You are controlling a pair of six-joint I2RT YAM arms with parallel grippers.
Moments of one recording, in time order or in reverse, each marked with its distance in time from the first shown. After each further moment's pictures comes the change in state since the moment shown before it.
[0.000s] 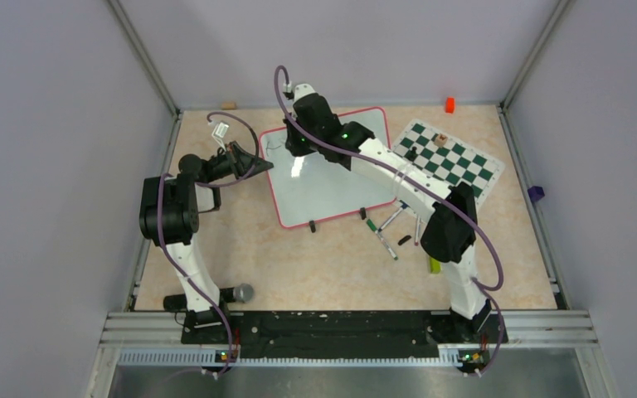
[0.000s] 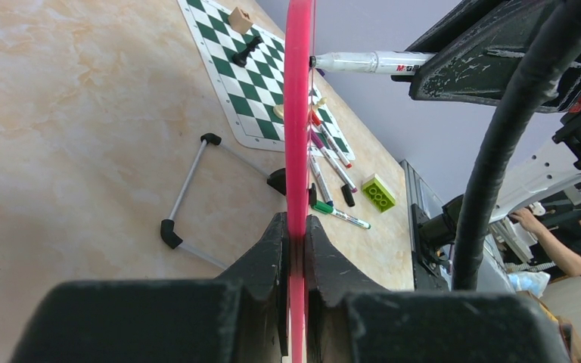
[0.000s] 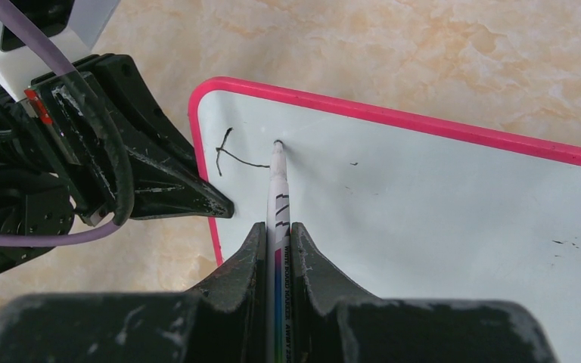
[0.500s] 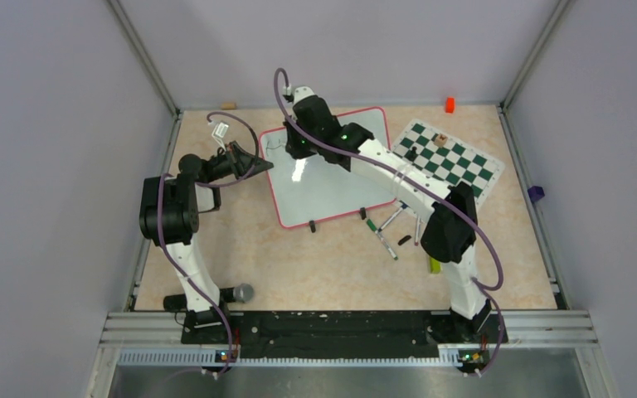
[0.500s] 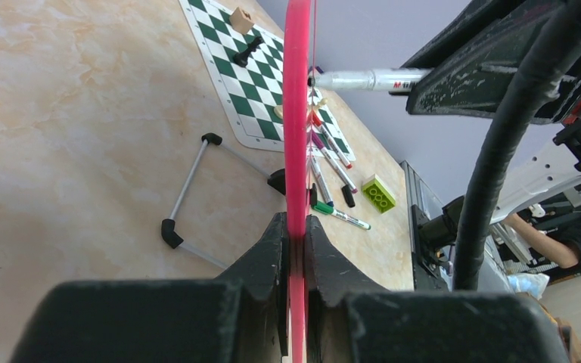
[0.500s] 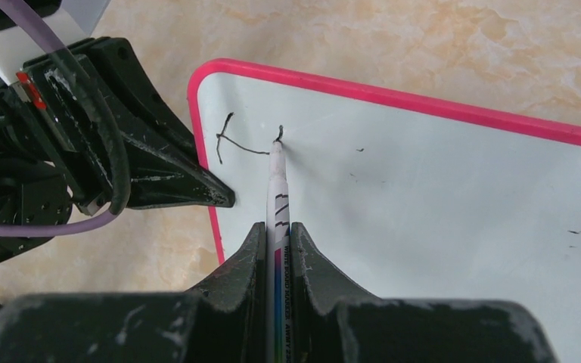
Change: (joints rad) left arm 0.000 0.000 0.000 -0.001 -0.001 0.000; right arm 0.000 0.000 -0.010 -0.007 -0.004 0.002
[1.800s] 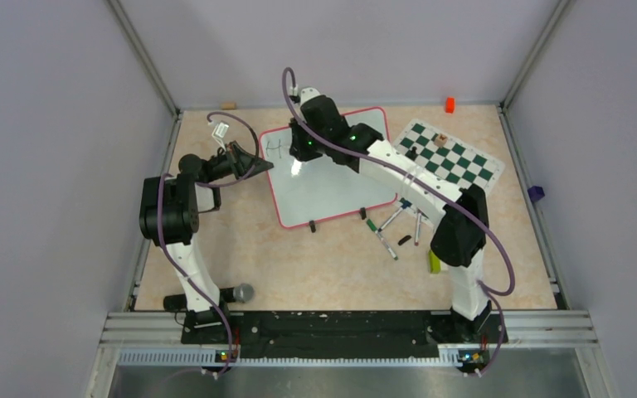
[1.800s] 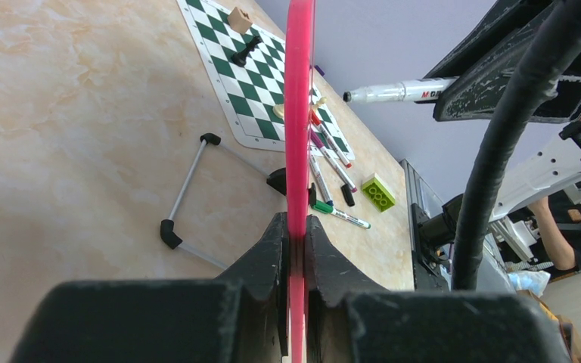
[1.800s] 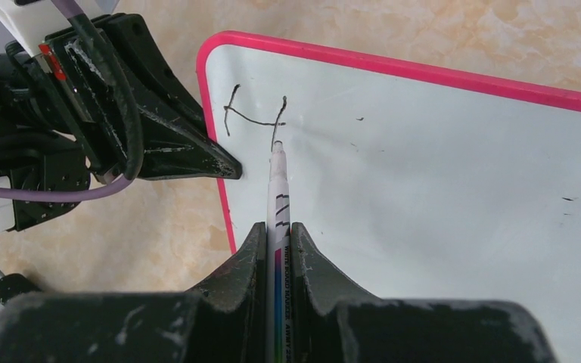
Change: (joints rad) left arm 0.000 0.000 0.000 0.002 0.002 0.001; right arm -0.006 -0.077 -0.089 -0.001 -0.059 0.020
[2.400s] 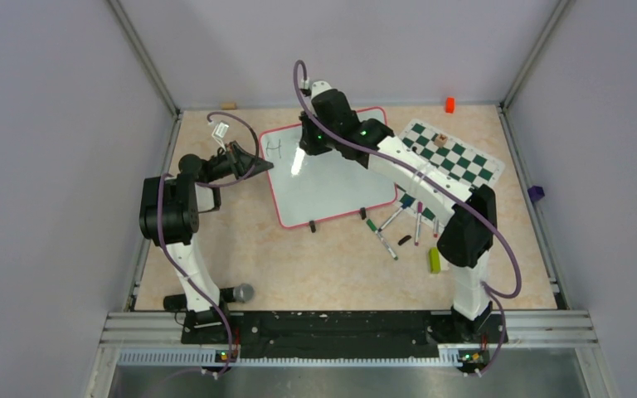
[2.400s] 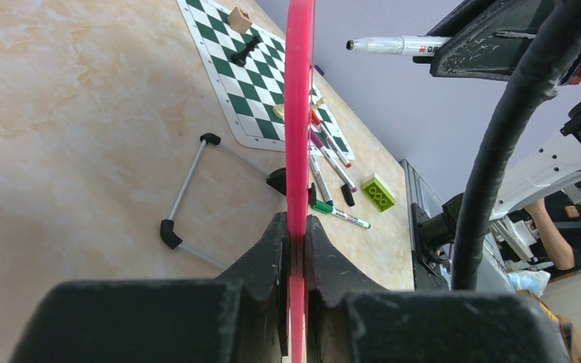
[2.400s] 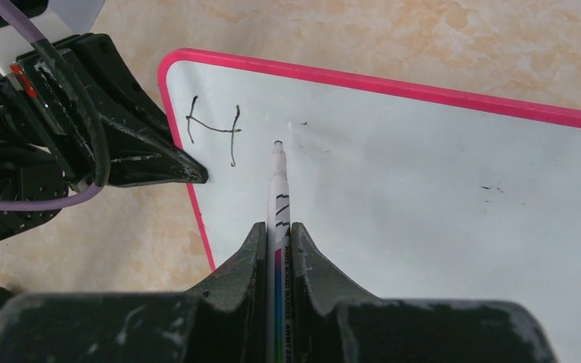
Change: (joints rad) left arm 0.000 0.000 0.000 0.000 0.001 0.000; right arm -0.041 -0.043 -0.022 -0.013 0.018 -0.018
